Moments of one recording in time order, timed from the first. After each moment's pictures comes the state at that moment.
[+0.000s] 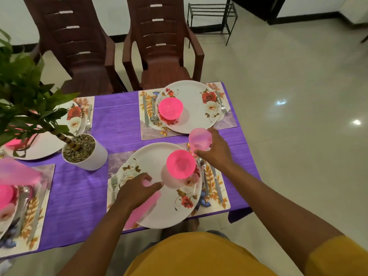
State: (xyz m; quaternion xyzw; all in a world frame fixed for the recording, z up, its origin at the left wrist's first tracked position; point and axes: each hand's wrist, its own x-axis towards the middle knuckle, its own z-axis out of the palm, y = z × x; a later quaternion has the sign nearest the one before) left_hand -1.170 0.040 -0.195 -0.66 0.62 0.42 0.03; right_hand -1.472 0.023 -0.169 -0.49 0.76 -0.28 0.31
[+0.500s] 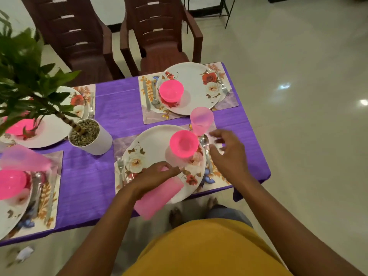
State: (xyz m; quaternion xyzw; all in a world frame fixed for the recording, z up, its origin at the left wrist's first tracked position) left_hand -1.197 0.073 -0.140 -0.56 0.58 0.59 0.03; right_hand -1.438 0.130 -0.130 -0.47 0.74 -0.41 0.27
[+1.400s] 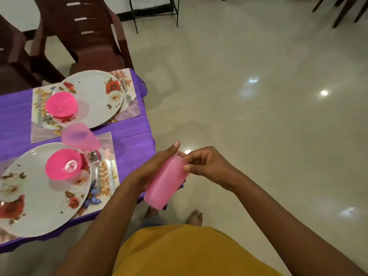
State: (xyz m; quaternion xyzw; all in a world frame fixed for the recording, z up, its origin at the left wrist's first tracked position) left_hand -1.609 0.146 -0.103 -0.44 0.41 0.80 -0.02; right_hand -1.795 0.230 -0.117 -0.42 0.54 -0.39 0.61
